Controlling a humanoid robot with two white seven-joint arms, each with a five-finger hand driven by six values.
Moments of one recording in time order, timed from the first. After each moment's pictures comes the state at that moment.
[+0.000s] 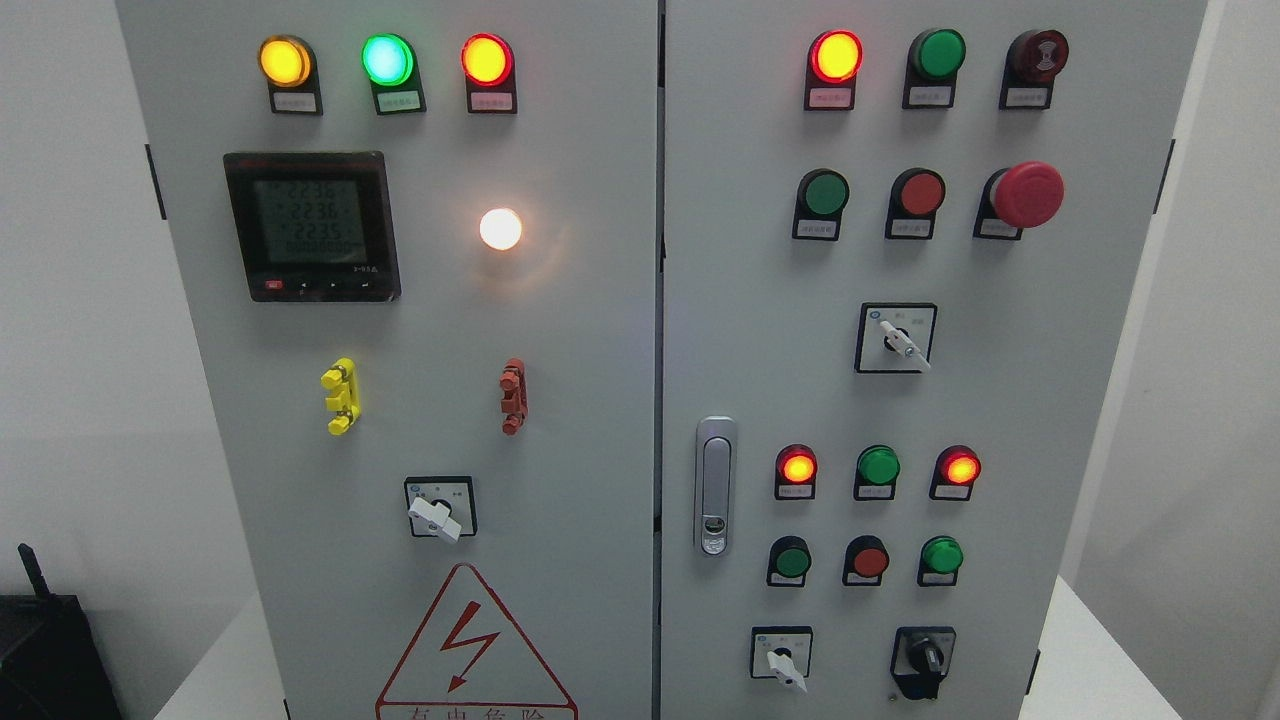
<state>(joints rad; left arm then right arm) -0.05 -0.08 0.07 0.10 -0.08 -0.10 -0.12 0.44 0.01 0.06 -1.44 -0.07 -0.45 0.11</state>
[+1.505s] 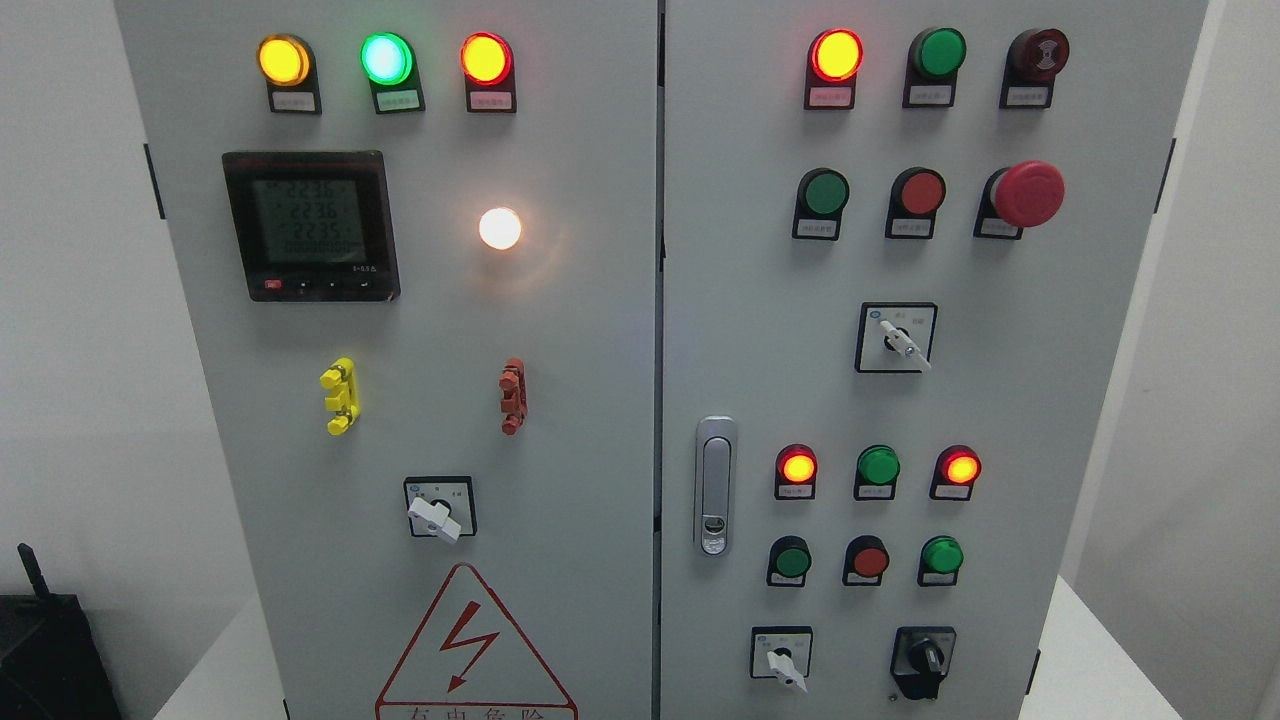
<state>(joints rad) -0.05 -0.08 0.07 0.10 -0.08 -0.10 -0.12 0.20 0.00 -0.04 -1.74 -0.08 -0.23 0.03</state>
